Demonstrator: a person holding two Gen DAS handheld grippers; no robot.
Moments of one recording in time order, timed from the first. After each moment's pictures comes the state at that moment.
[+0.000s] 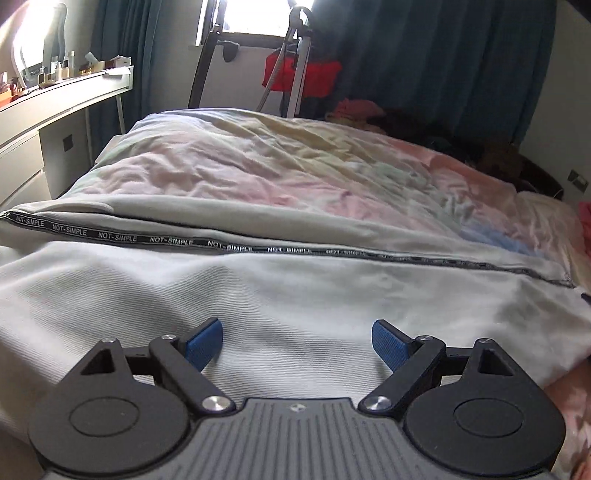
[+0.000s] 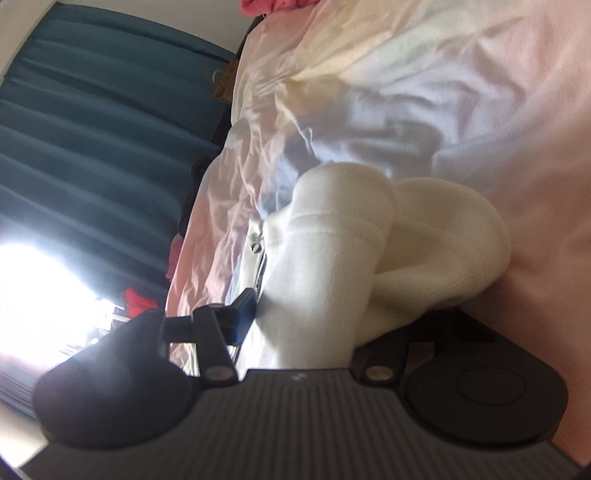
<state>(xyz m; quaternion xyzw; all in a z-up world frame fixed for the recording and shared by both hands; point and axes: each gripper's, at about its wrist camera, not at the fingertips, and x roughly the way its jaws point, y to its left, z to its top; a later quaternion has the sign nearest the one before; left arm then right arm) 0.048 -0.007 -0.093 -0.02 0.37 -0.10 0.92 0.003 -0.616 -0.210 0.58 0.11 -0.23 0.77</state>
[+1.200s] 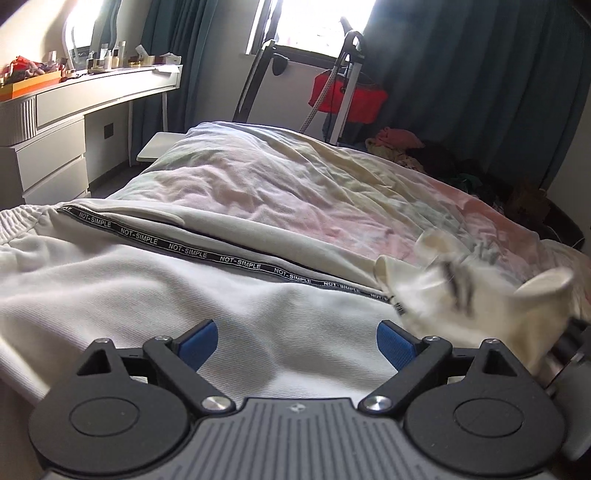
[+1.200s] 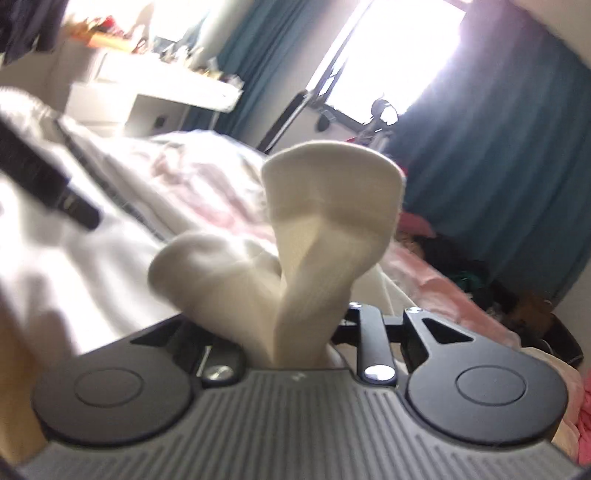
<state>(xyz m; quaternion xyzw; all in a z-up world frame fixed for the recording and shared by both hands) 0.039 0.058 -0.051 -0.10 0.35 -0.04 0.93 0.039 -0.181 -0.137 -0.29 0.21 0.10 0.93</state>
